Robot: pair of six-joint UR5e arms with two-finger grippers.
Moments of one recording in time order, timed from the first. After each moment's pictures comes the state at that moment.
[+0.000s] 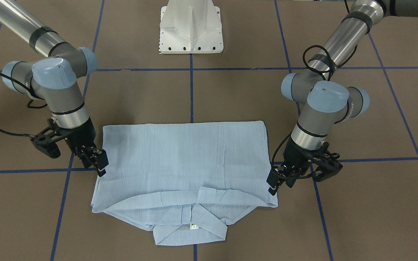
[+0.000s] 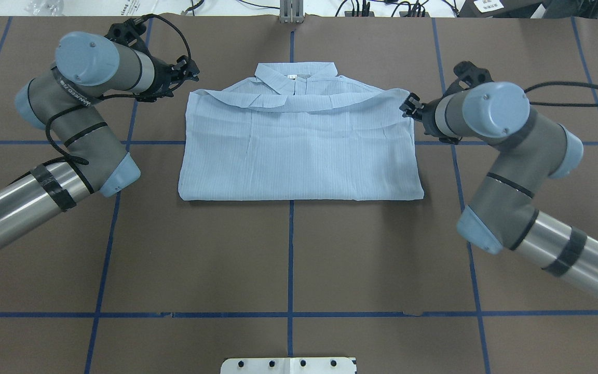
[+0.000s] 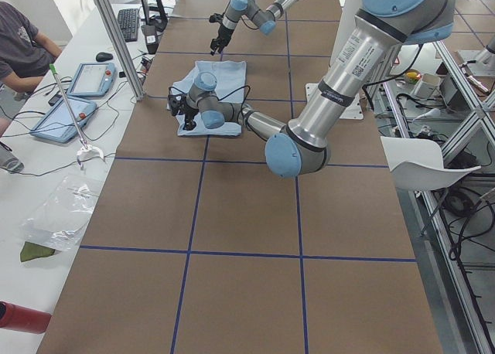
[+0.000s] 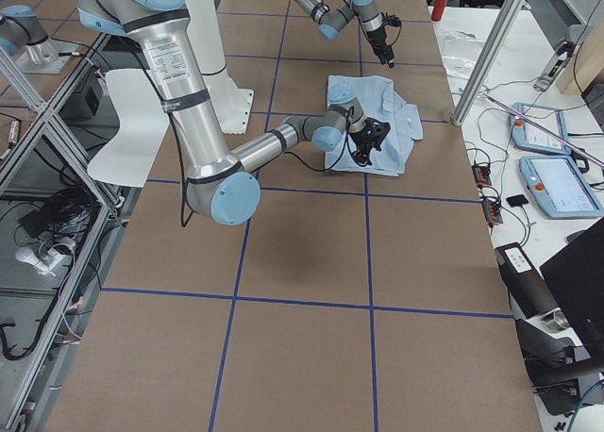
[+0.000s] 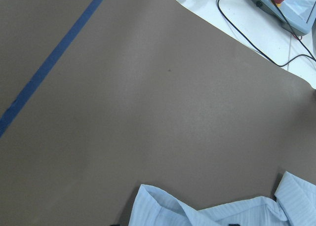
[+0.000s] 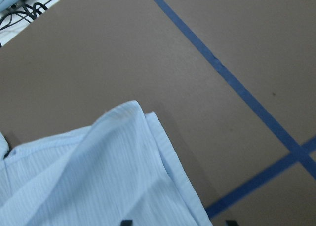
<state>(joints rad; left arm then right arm) -0.83 -2.19 -1.26 -2.33 -1.78 -1.54 0.71 -1.23 1.65 -1.06 1.66 1.73</state>
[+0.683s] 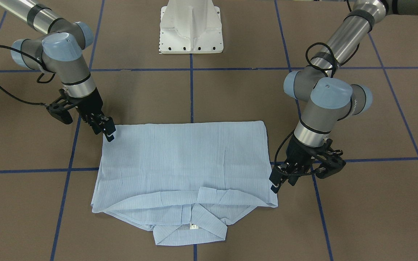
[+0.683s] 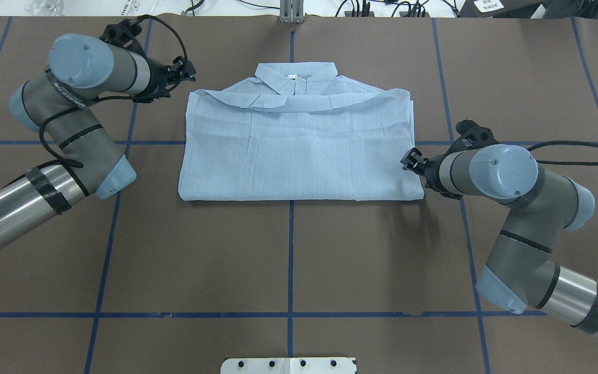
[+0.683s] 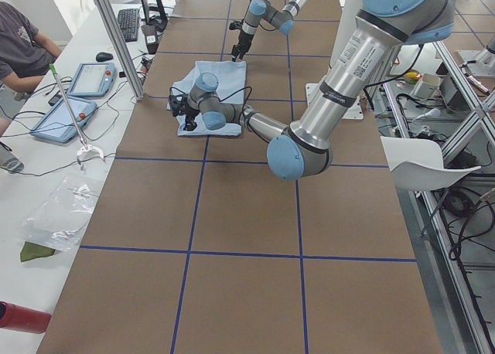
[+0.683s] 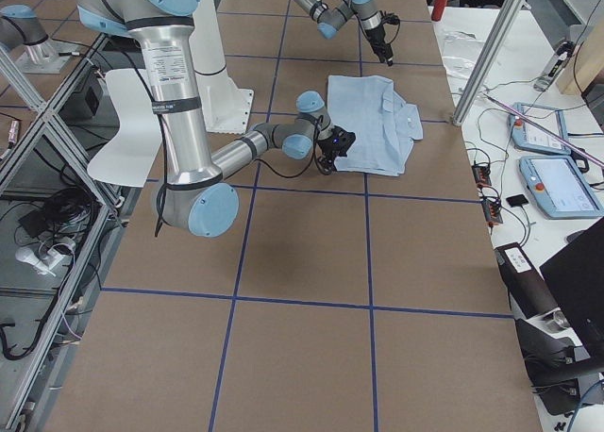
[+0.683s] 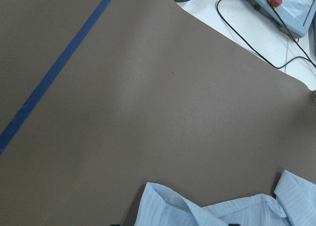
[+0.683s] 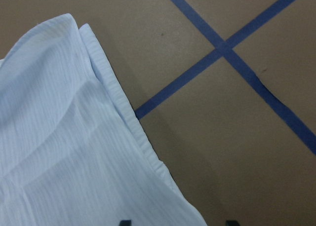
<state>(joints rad) -0.83 -2.18 -1.28 -2.33 -1.78 -1.54 0.59 -1.34 1.74 -1.06 1.65 1.82</state>
